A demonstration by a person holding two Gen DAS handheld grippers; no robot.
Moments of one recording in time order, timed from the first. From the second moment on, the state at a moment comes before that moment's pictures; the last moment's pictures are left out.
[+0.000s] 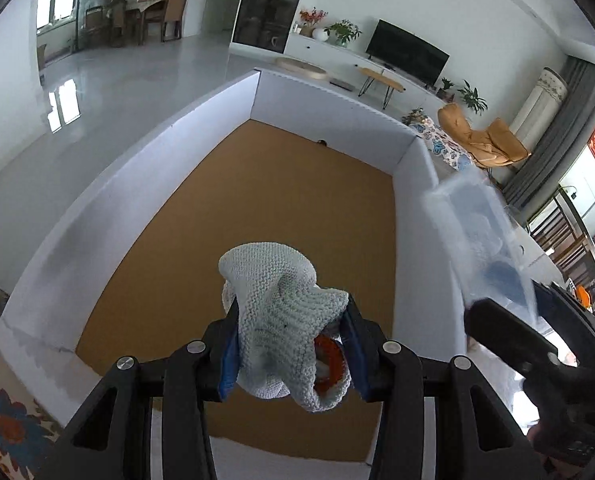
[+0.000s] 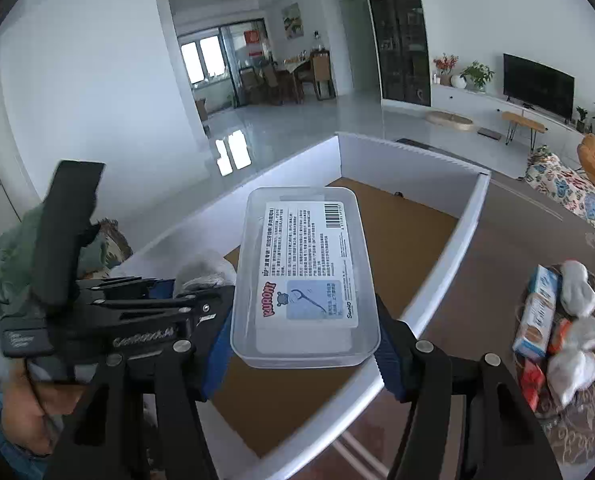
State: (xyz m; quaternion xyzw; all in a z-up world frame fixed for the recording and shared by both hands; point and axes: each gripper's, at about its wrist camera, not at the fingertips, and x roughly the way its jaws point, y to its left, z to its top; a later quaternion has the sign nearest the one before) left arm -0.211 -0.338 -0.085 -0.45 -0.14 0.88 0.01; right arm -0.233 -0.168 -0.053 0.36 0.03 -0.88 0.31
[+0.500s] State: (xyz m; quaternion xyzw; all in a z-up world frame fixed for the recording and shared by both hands) left arm -0.248 -0.369 -0.114 -0.48 -0.16 0.86 0.01; right arm -0.305 -0.220 -0.106 0.42 0.07 -0.86 0.29
